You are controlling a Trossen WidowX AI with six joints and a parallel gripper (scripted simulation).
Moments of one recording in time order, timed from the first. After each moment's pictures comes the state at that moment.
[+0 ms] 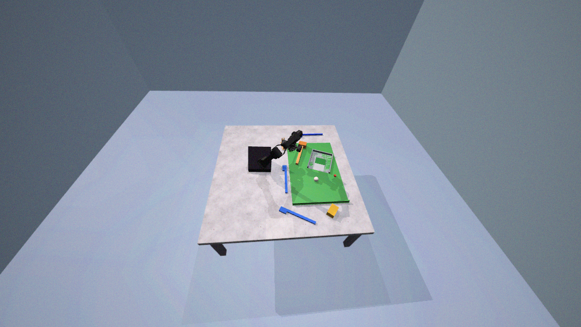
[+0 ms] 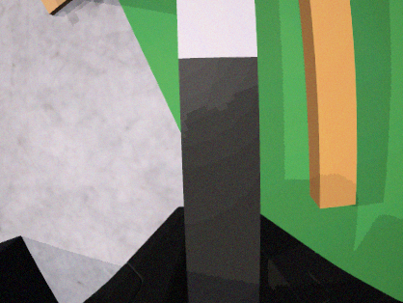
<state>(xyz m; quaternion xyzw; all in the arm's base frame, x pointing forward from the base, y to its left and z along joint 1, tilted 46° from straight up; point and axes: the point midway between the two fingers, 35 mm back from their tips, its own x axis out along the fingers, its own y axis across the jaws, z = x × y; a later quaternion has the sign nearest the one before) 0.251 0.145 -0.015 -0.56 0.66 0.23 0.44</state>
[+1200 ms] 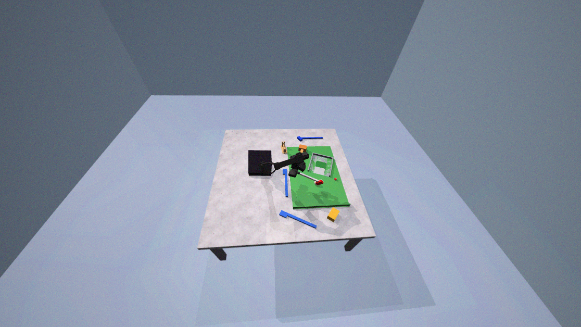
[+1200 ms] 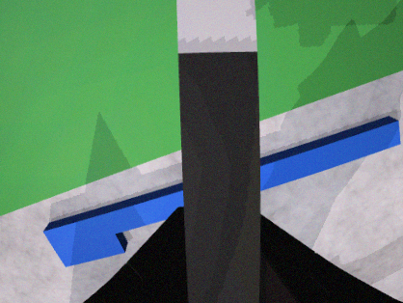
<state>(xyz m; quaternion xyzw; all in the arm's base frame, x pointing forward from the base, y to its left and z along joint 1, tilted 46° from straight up) 0.272 -0.009 0.154 -0.19 0.60 -0.34 0.69</state>
